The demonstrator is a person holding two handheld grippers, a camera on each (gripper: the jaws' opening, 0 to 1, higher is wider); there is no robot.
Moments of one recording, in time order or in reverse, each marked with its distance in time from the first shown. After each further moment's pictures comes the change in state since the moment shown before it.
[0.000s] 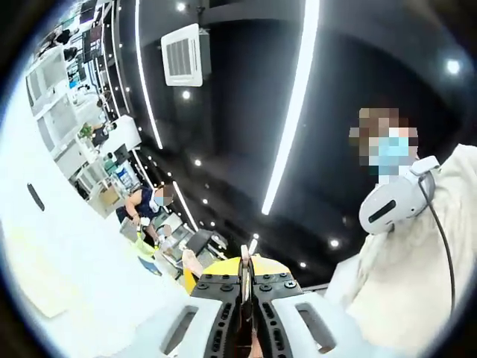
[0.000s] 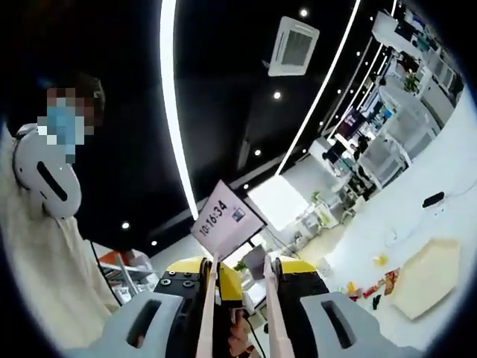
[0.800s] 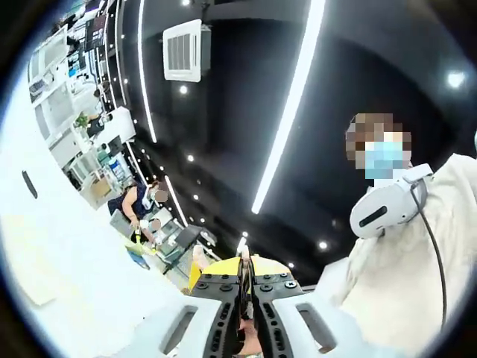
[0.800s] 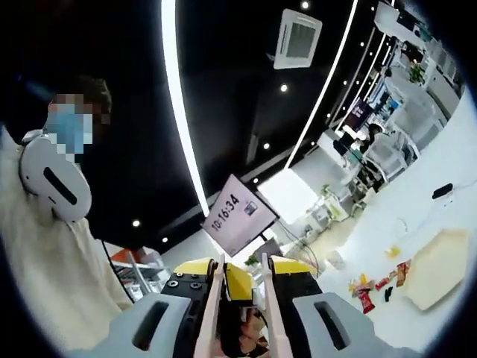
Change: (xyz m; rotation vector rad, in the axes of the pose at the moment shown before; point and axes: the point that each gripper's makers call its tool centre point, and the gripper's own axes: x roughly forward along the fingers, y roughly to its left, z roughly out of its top) left arm -0.006 -0.020 -0.008 -0.069 0.025 -0.063; right arm -0.003 0.023 -0.006 -0.002 0.022 0.057
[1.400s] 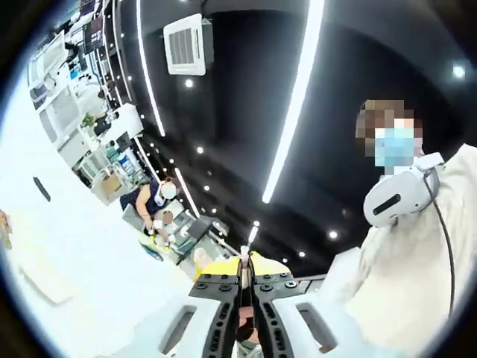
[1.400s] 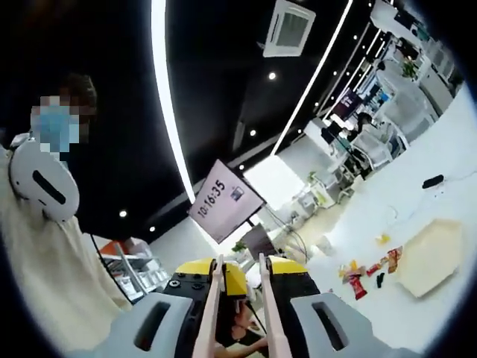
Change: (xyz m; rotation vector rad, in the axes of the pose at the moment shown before) left arm -0.034 0.010 0.003 0.048 0.089 0.109; right arm 0.015 -0.009 -0.033 0.004 0.137 -0.098
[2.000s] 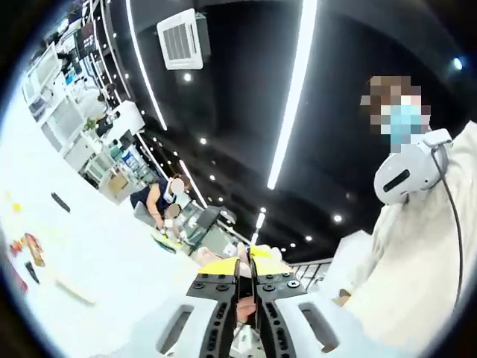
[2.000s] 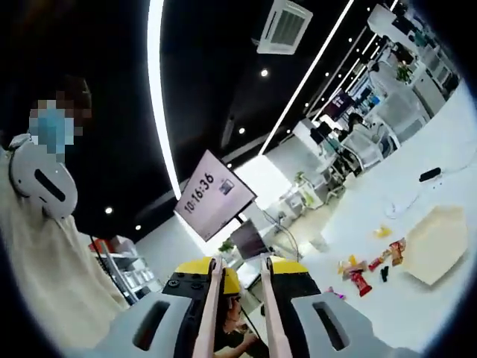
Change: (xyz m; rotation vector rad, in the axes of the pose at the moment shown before) left arm -0.078 0.000 0.032 0.115 0.053 0.044; right arm 0.045 0.007 -0.030 -0.031 -0.044 -0.098
